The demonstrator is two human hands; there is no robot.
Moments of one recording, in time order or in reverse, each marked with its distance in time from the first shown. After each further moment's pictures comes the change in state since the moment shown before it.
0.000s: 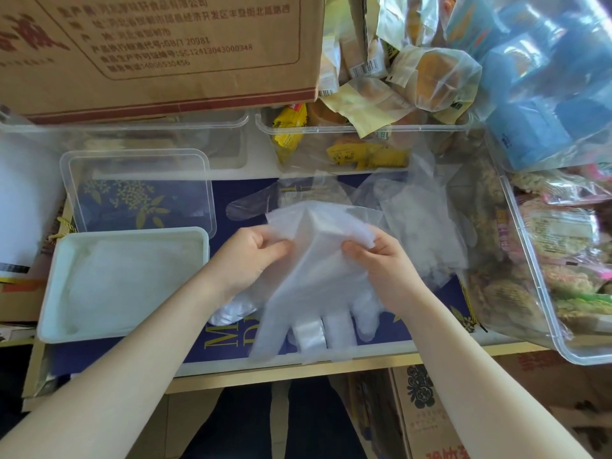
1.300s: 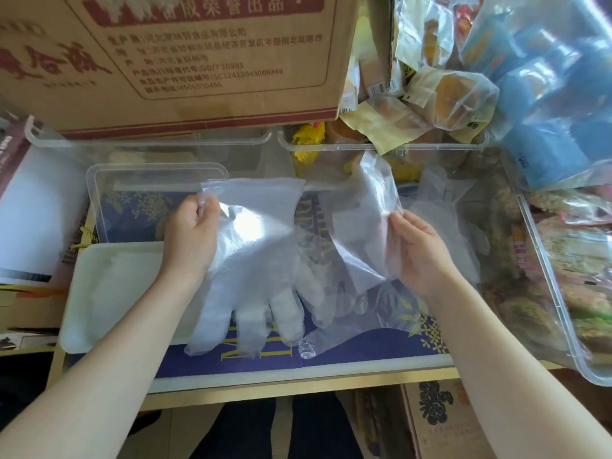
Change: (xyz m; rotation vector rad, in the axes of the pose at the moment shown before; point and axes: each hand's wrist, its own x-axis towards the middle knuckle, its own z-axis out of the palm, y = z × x) left_hand 0.018 -0.006 -0.072 0.216 0.671 0.151; right_hand 0.035 -0.018 -0.018 0.289 0.164 0.087
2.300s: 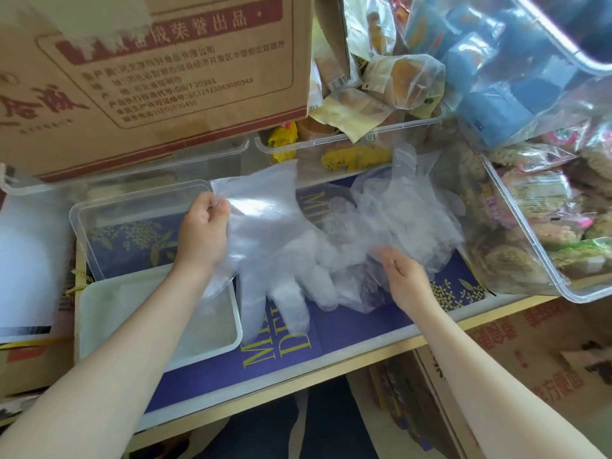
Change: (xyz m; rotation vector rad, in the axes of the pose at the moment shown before) left_hand 0.018 0.010 0.006 -0.028 -0.250 0.114; right_hand -0.045 0.079 -0.019 -0.937 0.350 -0.197
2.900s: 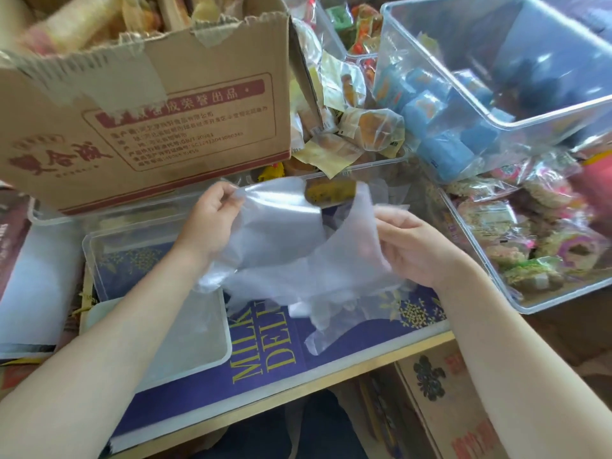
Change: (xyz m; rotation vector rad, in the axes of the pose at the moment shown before) left_hand 0.001 0.076 -0.010 -0.176 -0.180 0.116; right_hand -0.009 -0.131 -0.102 0.891 -0.697 -0.159
